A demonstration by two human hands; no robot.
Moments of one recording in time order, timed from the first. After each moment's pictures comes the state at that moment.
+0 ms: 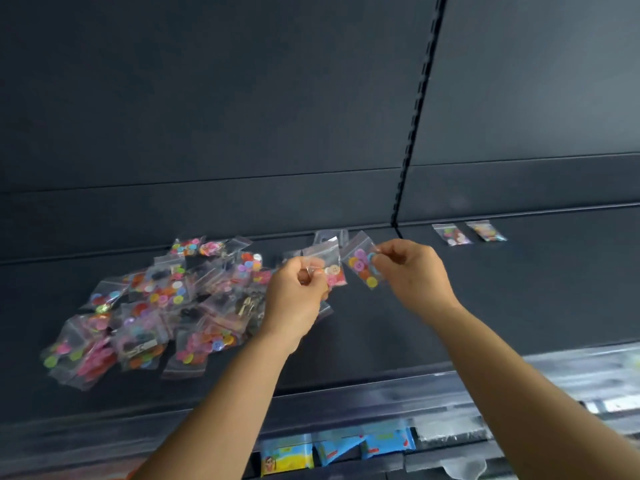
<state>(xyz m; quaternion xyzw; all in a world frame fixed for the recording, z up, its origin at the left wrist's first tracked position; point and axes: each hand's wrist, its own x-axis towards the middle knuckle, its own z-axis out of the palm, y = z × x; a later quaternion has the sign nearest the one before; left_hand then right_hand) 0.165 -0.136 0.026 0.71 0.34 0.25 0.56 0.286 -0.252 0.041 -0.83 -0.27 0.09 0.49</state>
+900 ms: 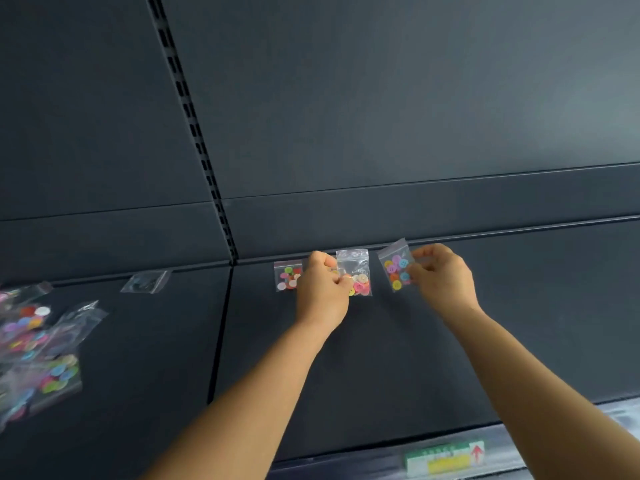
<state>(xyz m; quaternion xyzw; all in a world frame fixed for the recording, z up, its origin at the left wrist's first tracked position) 0.490 -0.331 0.011 0.78 0.35 0.21 0.47 0.603 -0.459 0.018 -0.86 -0.16 0.08 0.48</state>
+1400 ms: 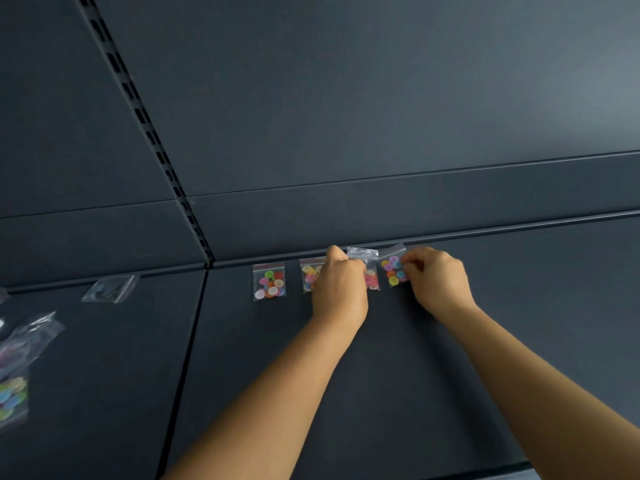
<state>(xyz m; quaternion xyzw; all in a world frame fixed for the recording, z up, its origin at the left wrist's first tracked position) 0.560 -0.333 -0.019 0.90 0.32 0.13 0.27 0.656 -0.445 -0.015 -0.91 -0.23 0.04 0.33</state>
